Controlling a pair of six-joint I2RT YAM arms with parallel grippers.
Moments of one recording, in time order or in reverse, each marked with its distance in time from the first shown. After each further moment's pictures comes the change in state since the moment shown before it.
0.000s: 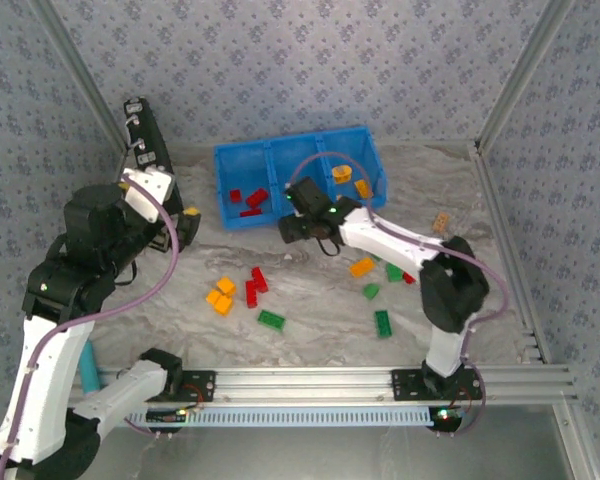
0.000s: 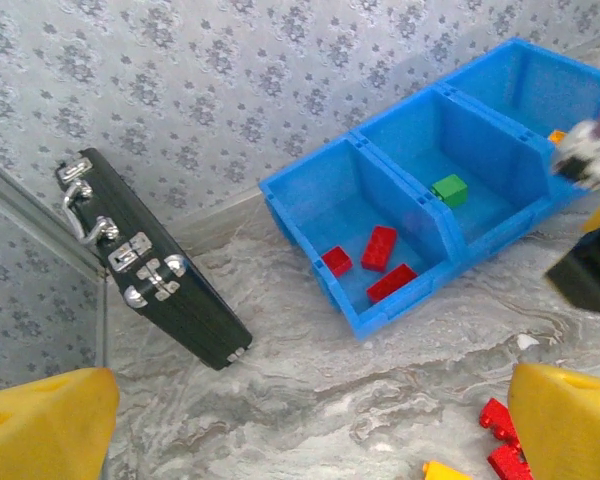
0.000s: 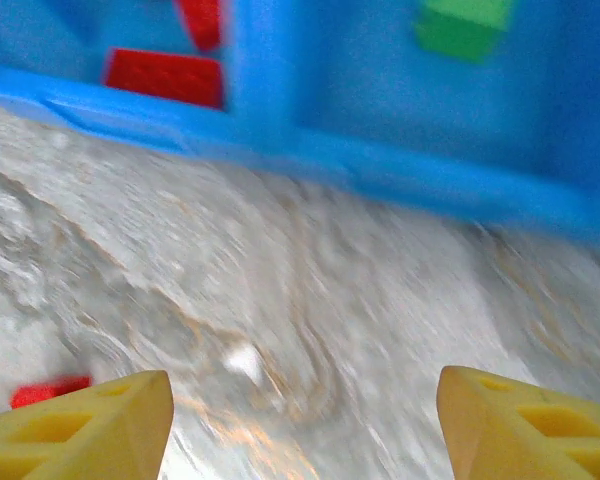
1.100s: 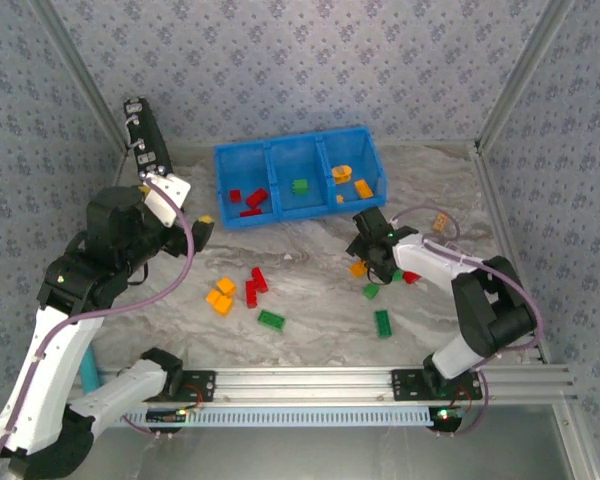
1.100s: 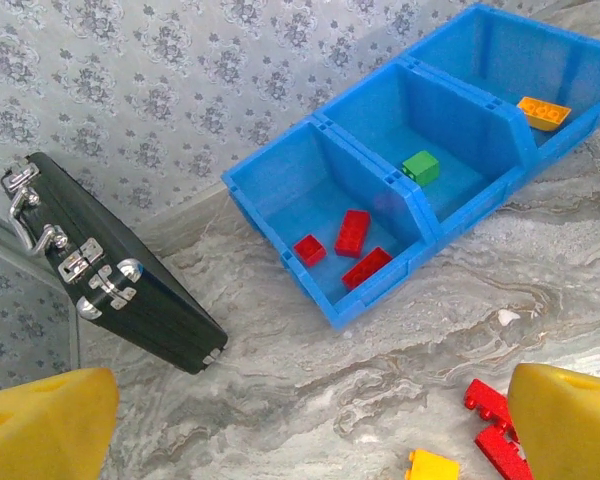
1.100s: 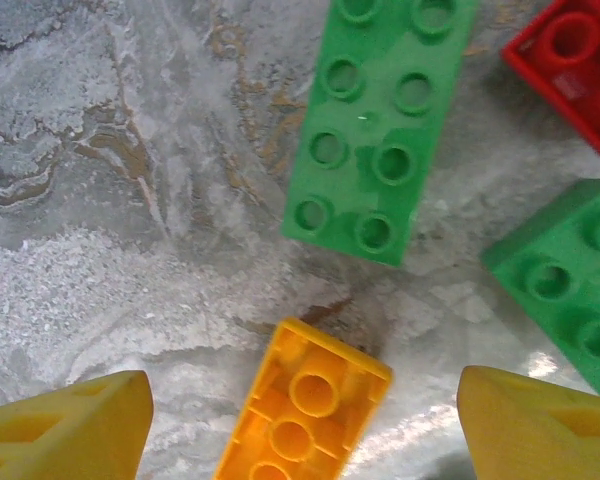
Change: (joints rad) left arm -0.077 -0.011 -0.066 0.034 -0.027 0.023; right arm -0.274 -0.176 -0.491 0.074 -0.041 0.751
